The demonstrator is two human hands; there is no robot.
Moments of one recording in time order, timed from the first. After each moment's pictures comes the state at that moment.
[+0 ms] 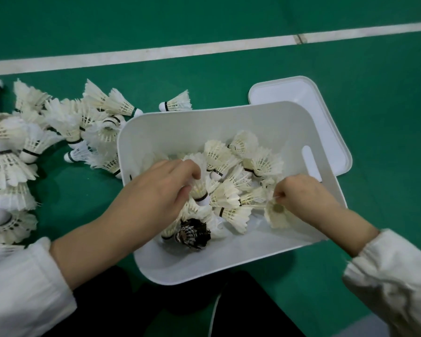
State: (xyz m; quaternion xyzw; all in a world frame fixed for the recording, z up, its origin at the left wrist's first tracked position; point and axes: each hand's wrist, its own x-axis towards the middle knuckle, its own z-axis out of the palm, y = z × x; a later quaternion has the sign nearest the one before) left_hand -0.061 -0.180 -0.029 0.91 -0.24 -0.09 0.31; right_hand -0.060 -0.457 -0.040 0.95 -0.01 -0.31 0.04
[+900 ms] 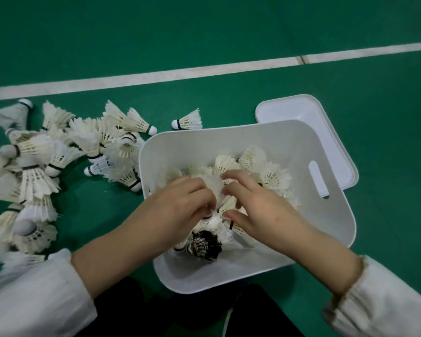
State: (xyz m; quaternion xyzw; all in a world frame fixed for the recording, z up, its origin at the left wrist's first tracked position) left_hand -0.057 -0.174 -0.022 0.88 -0.35 -0.08 0.31; right_hand -0.072 -0.366 0.005 0.94 0.18 -0.20 -0.19
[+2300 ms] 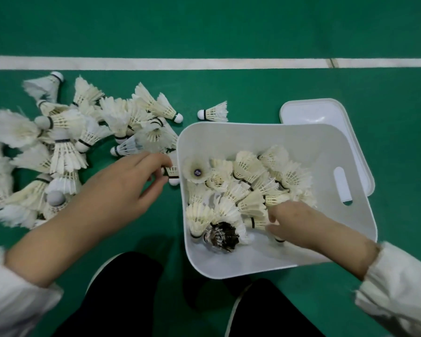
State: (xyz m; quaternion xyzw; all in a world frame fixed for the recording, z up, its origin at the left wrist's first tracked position) left_hand -0.065 -0.072 -0.013 0.94 -0.17 -0.07 0.28; right_hand -0.065 -0.372 -0.020 0.89 0.12 -0.43 0.09
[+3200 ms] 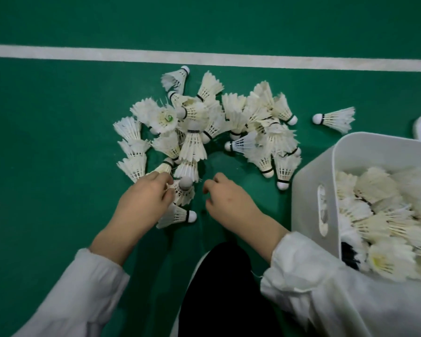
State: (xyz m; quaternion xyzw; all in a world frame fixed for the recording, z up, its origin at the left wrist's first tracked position) left_hand -0.122 0.102 -0.091 0.96 0.11 -0.15 0.19; right_hand -0.067 -0.066 -0.088 0.90 0.24 -0.32 -0.15
